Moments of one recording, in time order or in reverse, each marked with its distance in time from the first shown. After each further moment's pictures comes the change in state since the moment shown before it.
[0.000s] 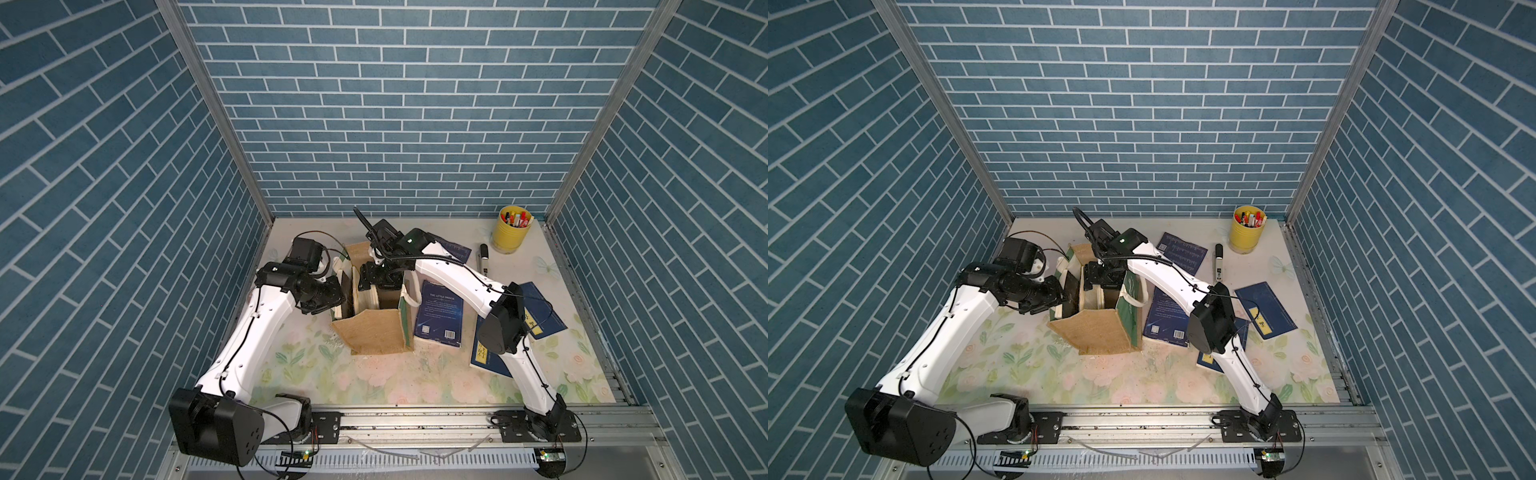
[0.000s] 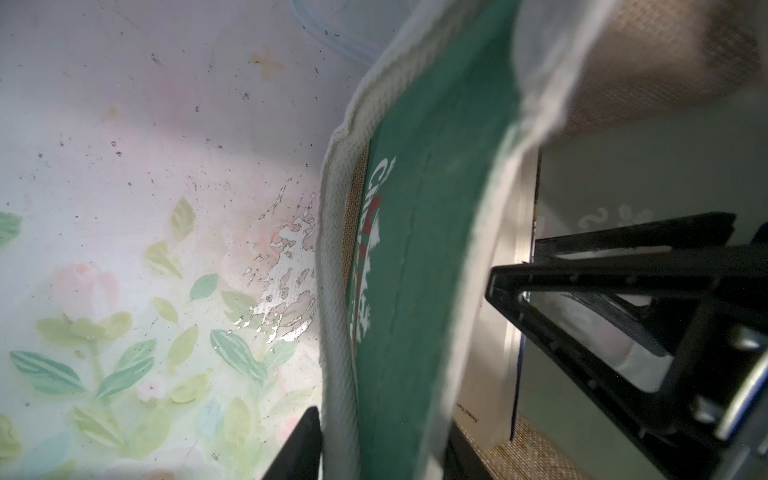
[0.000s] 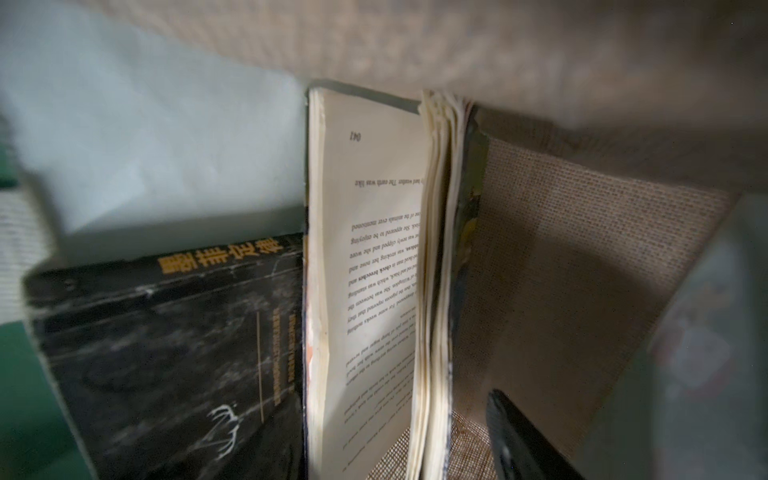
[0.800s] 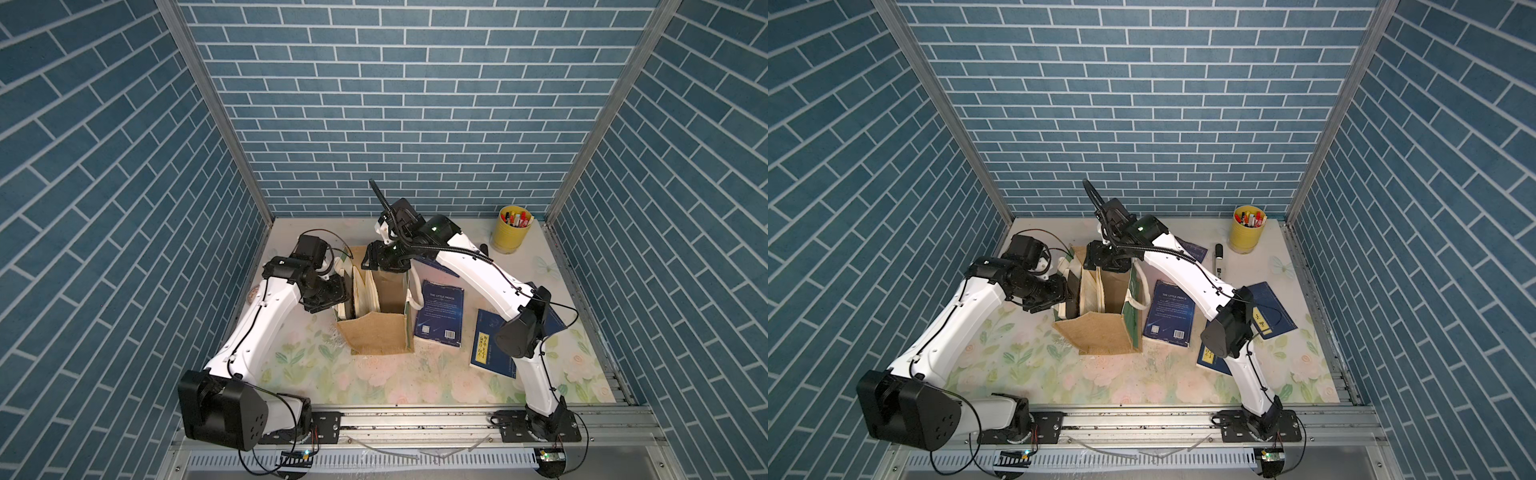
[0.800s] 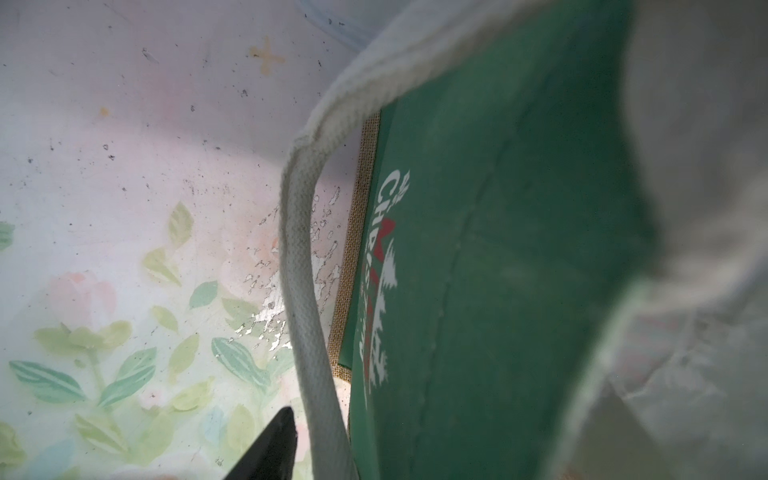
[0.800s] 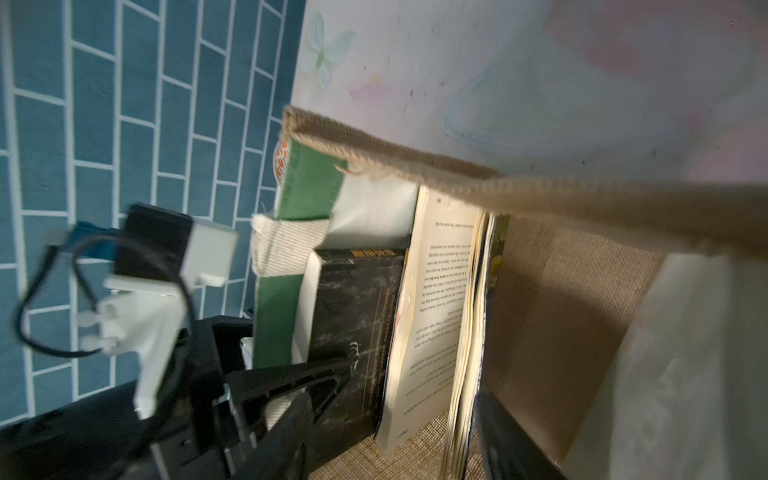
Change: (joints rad) left arm -0.005 0.057 0.024 0.006 -0.017 0.008; right arm -0.030 -0.135 0.019 0.006 0.003 -0.009
